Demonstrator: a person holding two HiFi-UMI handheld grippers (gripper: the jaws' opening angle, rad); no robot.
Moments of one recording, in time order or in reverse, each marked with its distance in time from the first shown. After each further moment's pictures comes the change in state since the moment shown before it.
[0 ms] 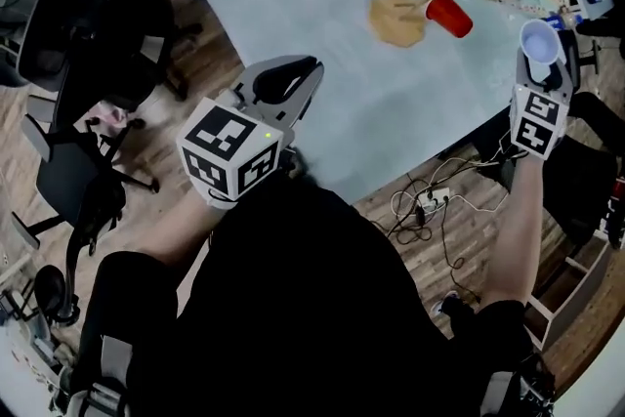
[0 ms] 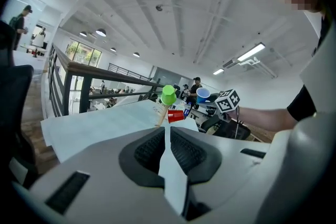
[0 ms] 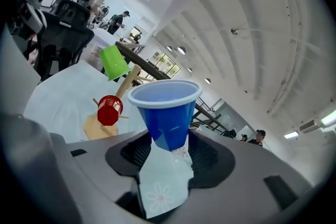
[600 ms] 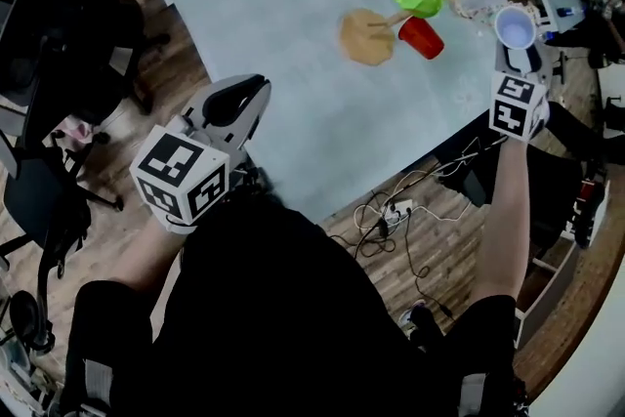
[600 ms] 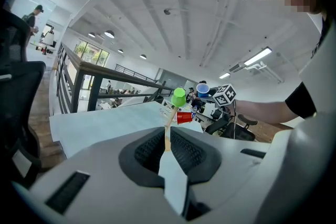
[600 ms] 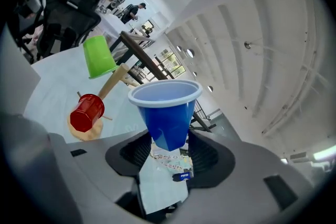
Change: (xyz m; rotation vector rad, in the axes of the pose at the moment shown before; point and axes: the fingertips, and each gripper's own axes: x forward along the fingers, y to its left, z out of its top) left arm -0.020 0.045 -0.014 -0.060 -0.012 0.053; right arm 0.051 -0.013 0.051 -0.198 -0.001 -0.061
